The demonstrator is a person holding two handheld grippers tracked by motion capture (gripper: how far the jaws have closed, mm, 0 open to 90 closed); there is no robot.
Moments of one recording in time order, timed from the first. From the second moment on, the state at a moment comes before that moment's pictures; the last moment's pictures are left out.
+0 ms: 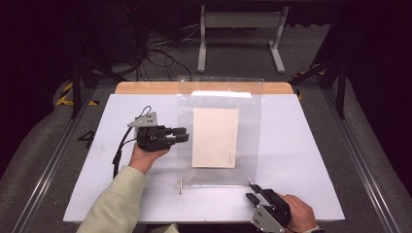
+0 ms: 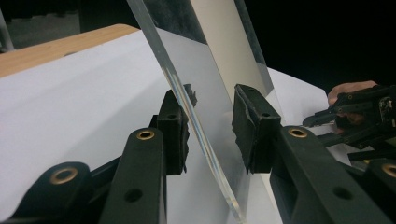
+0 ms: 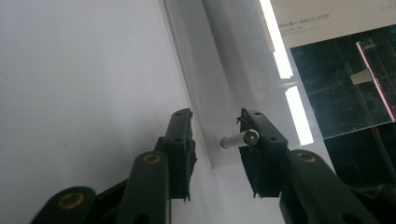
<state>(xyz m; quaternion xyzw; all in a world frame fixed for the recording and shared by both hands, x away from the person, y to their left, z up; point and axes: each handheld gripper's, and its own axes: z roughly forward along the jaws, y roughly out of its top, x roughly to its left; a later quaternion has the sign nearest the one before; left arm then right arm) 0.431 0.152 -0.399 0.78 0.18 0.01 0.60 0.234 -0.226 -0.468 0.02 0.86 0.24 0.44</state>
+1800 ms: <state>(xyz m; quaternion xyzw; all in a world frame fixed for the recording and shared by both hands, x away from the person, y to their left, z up) 0.409 0.171 -0.314 0.73 0.07 0.08 0.67 0.209 -0.222 -0.458 0.00 0.87 0.29 0.40</state>
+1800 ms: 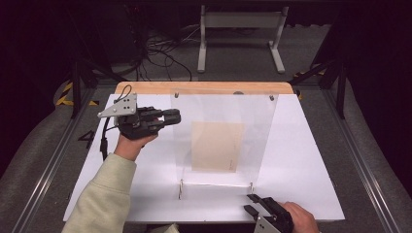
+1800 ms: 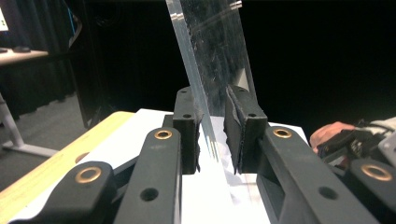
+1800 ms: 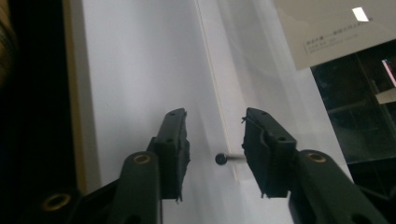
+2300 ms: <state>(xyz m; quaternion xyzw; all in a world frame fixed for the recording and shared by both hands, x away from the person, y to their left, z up) 0.380 0.173 -0.311 0.73 0.06 0.10 0.67 0.241 -0.268 -0.391 0.21 0.77 0.50 0.33</state>
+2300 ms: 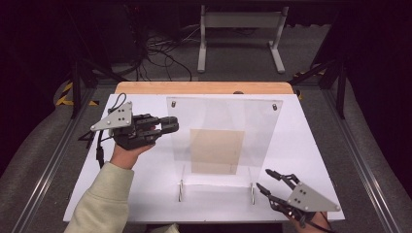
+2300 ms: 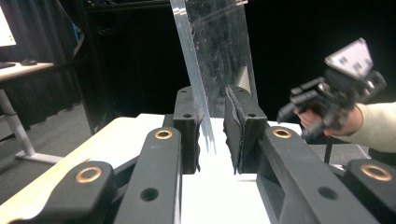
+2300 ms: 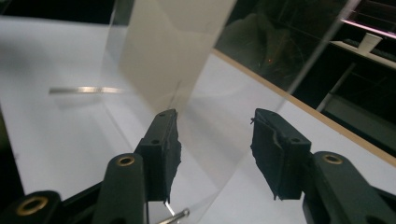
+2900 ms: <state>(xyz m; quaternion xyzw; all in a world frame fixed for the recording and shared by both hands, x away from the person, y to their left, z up) 0.349 0.175 -0.317 0.76 0.06 0.12 0.63 0.280 -0.257 -0.360 0.29 0.74 0.54 0.28</state>
